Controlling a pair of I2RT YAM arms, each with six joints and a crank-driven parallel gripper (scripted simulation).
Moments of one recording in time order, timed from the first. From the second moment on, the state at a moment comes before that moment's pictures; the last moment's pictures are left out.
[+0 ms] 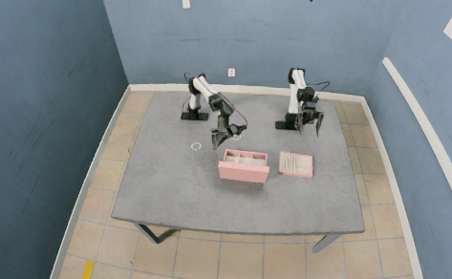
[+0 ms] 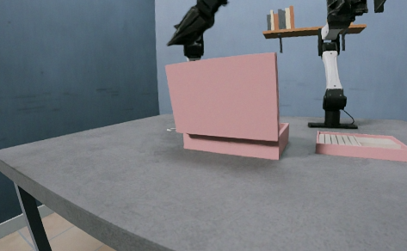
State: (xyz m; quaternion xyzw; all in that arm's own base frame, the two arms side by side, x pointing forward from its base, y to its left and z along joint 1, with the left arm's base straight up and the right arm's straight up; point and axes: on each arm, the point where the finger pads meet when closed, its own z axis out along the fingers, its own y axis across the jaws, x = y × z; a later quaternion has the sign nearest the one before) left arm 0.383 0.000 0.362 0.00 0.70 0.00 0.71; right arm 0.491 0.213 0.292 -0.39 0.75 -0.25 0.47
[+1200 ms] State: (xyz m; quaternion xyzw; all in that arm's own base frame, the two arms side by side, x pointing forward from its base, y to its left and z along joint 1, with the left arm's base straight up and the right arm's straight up) left arm 0.382 0.001 0.361 0.00 0.71 0.00 0.71; right arm 0.392 0.010 0.370 -0.02 0.71 -0.02 0.70
